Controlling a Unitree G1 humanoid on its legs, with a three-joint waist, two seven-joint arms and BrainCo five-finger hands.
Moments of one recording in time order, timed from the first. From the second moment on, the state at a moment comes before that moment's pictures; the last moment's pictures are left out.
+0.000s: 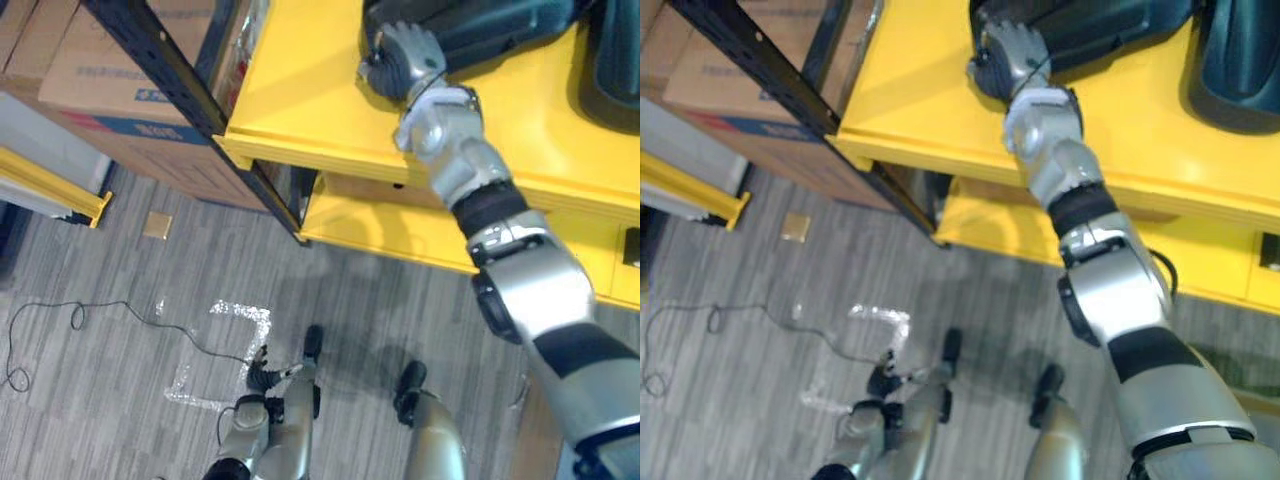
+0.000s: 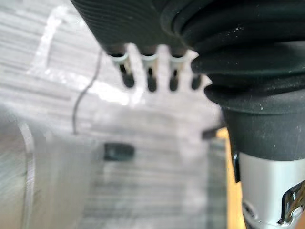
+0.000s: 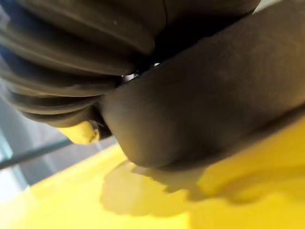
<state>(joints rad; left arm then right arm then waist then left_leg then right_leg) -0.12 0.01 -0.06 0.84 -0.03 -0.15 0.25 -1.46 -0.32 0.39 1.02 -0.88 -0.04 -0.15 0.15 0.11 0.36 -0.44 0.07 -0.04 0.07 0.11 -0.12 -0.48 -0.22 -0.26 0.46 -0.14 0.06</state>
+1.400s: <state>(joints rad) -0.11 0.07 -0.09 0.85 -0.04 -0.18 0.26 -1.57 -0.60 0.91 0.79 -0.60 -0.27 -0.18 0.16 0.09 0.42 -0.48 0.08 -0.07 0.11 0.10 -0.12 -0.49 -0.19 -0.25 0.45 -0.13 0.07</state>
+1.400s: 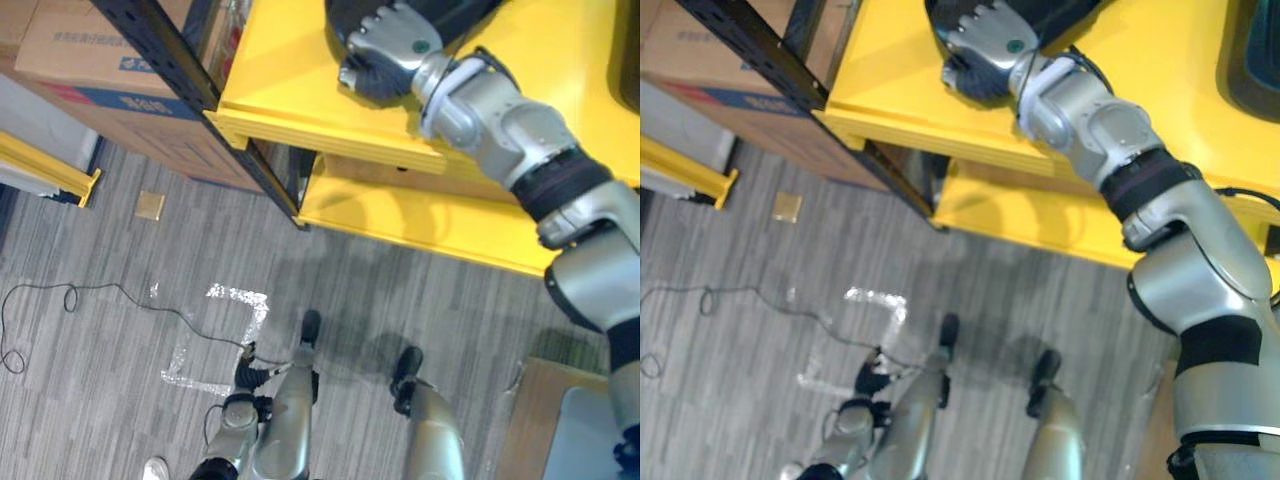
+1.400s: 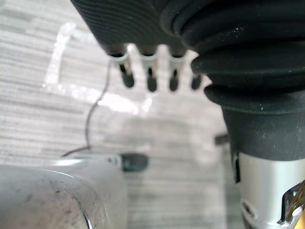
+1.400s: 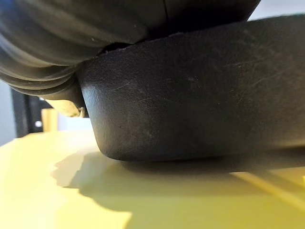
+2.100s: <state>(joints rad) -0.12 0.07 -0.09 0.84 -0.03 -0.18 0.29 -1.63 -0.62 0.89 0.82 -0.60 -0.26 -0.20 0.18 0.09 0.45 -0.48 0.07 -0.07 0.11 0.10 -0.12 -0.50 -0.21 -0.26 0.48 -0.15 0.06</state>
